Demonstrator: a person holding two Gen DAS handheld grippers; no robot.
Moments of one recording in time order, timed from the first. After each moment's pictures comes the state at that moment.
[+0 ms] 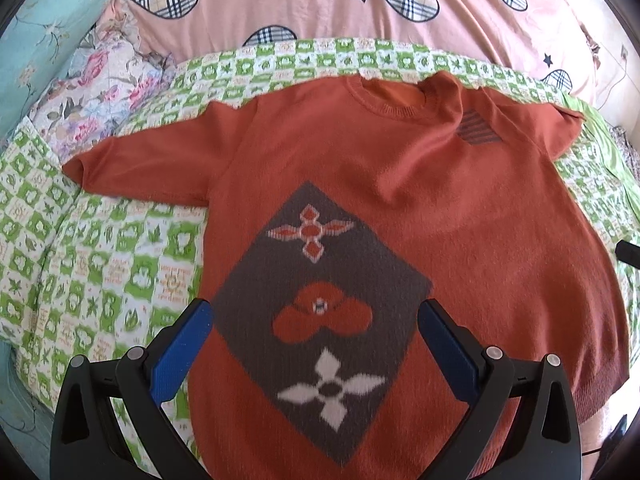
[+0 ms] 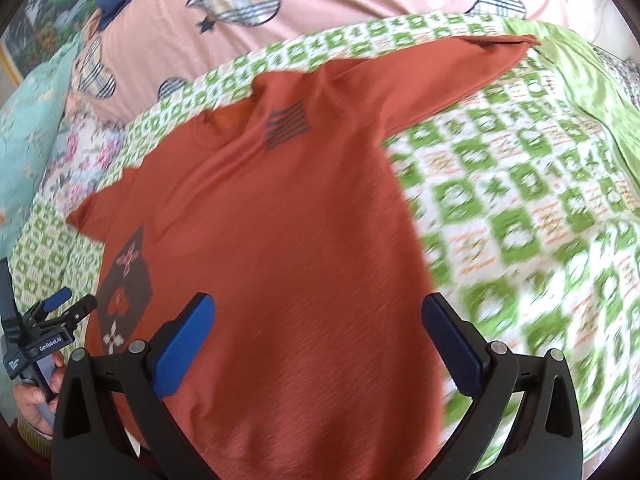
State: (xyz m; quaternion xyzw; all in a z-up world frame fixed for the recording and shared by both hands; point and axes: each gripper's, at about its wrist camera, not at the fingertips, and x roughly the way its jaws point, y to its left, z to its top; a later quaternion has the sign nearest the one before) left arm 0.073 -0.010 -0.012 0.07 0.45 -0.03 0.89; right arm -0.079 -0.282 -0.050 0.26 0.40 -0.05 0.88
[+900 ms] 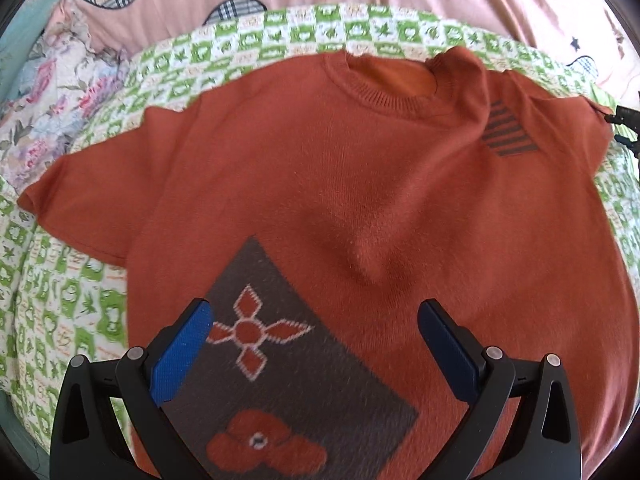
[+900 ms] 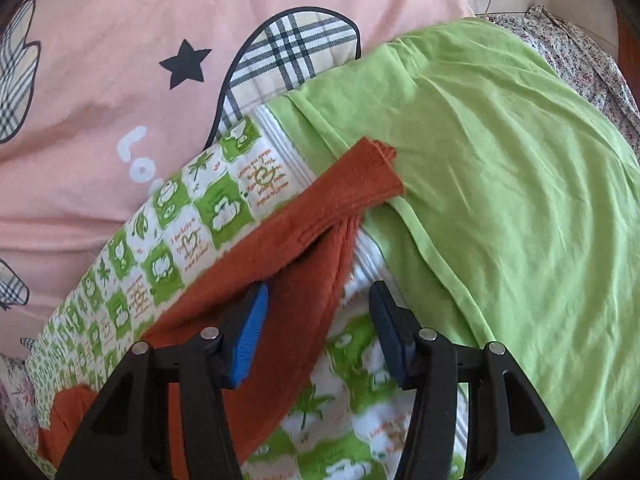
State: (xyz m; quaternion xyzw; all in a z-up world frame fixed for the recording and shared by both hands) left arm 0.182 -0.058 -0.050 0.07 0.51 -0.03 0.86; right arm 0.108 -0.668 -0.100 0.39 0.32 -0.24 0.83
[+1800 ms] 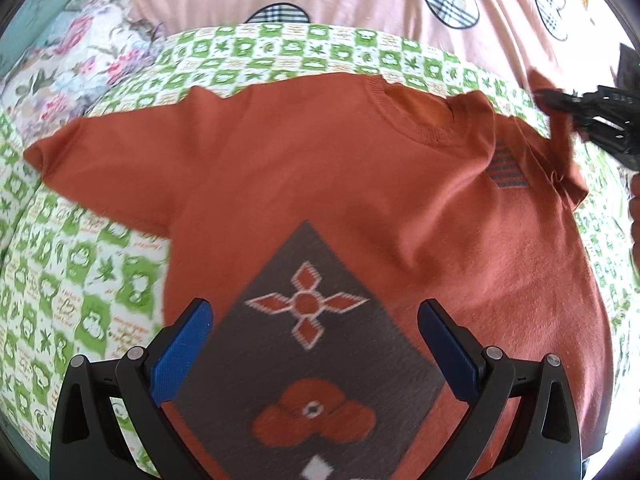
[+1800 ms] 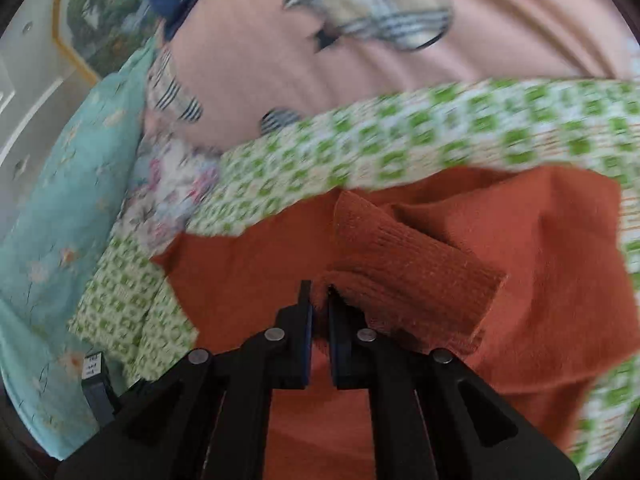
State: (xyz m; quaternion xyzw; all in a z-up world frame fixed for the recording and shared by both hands) left arm 0.157 0.003 -0.034 -0.01 0.48 -0.04 0.87; right arm 0.161 -0.208 0.015 0.28 0.38 0.21 0.85
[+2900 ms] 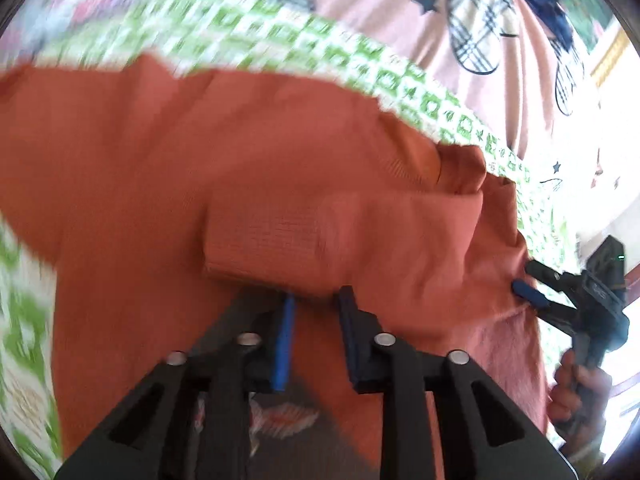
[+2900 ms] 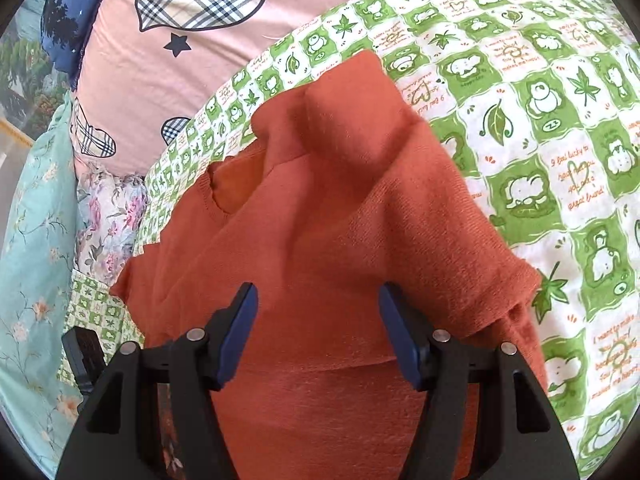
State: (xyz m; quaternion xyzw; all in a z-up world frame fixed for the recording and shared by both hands) left arm 0.225 0.016 -0.072 -0.18 0.48 -0.12 0.85; right arm 0.116 -0.306 -0.082 0.38 0.41 0.08 0.83
